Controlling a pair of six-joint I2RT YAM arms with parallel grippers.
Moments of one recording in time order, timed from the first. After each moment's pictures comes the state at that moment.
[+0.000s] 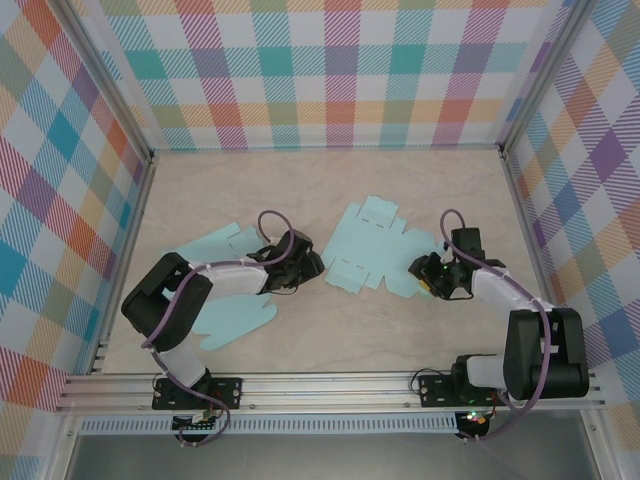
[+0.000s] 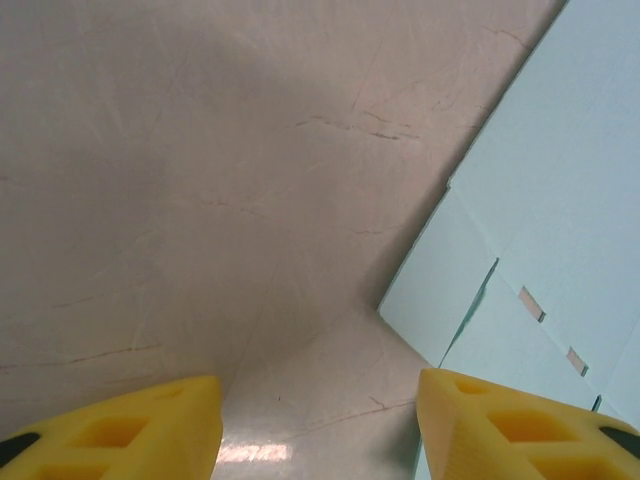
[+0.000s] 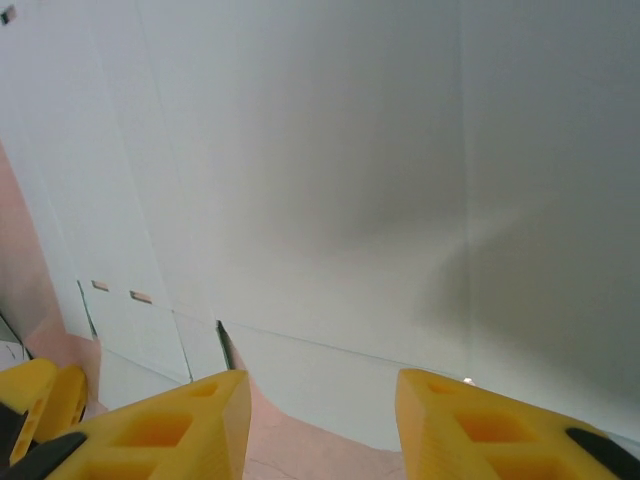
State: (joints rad) left arm -0.69 1.72 0.85 -0.06 -0.03 -1.05; right arm 0.05 1.30 0.60 -0.39 -0.43 0.74
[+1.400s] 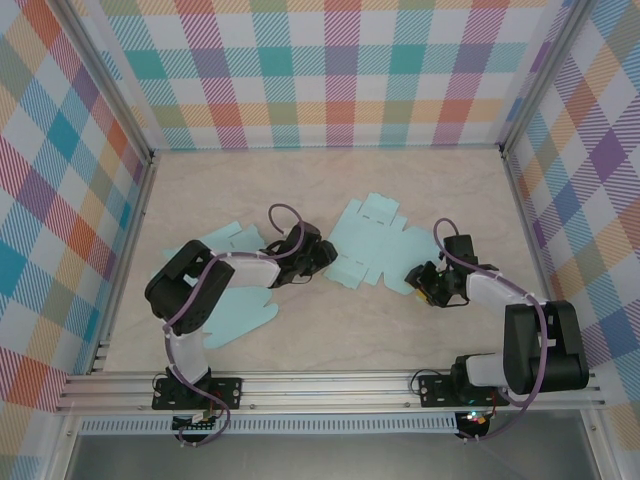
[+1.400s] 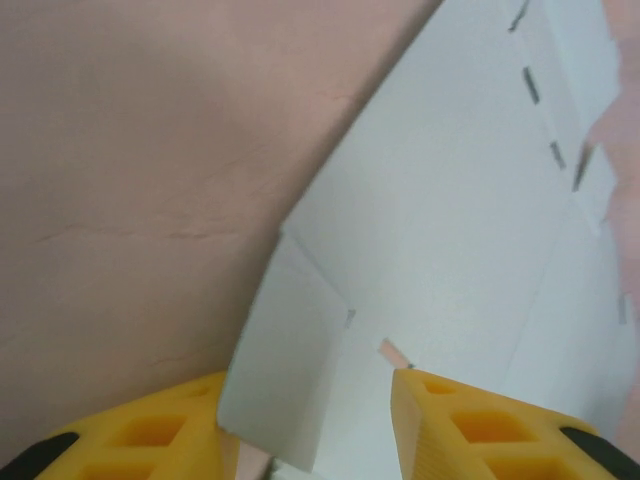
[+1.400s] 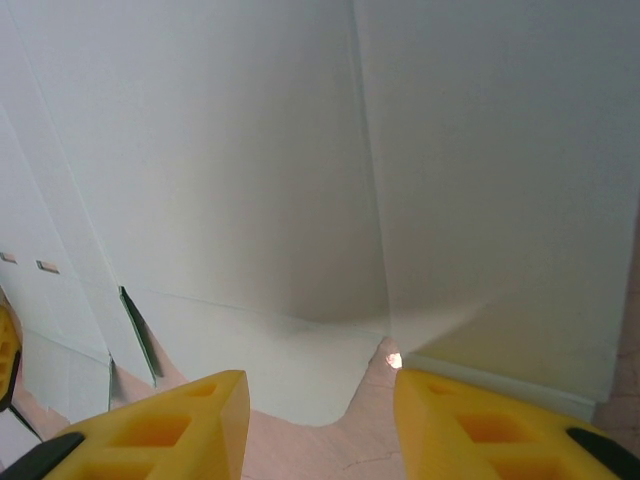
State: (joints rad) left arm -0.69 1.89 0.93 0.23 0.04 -1.09; right arm 0.09 1.33 0.53 -0.36 -0.40 0.78
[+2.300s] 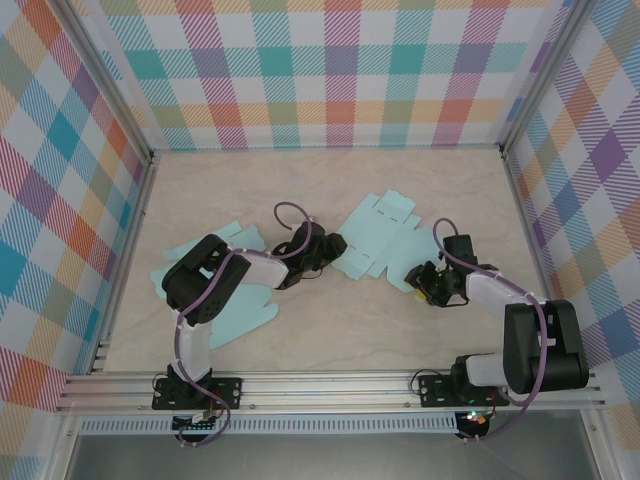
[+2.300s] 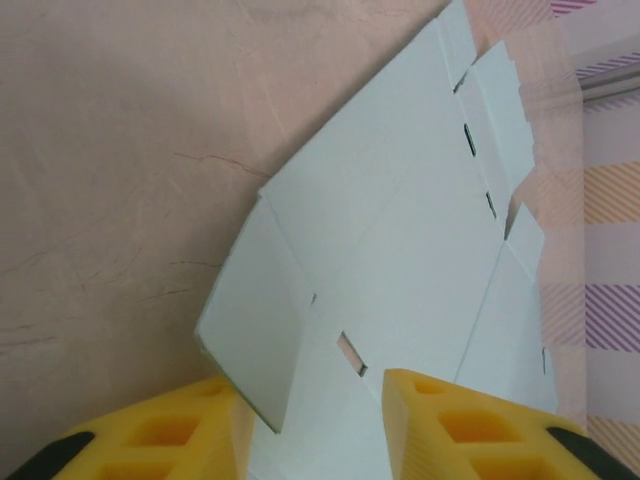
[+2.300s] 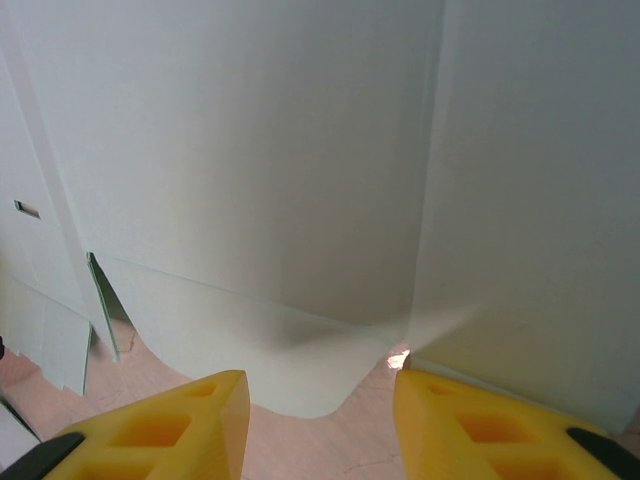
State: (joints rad) left arm -0.69 1.98 0.95 0.43 0.02 -1.13; right arm 0.10 1.34 0.53 -0.36 -0.39 0.78
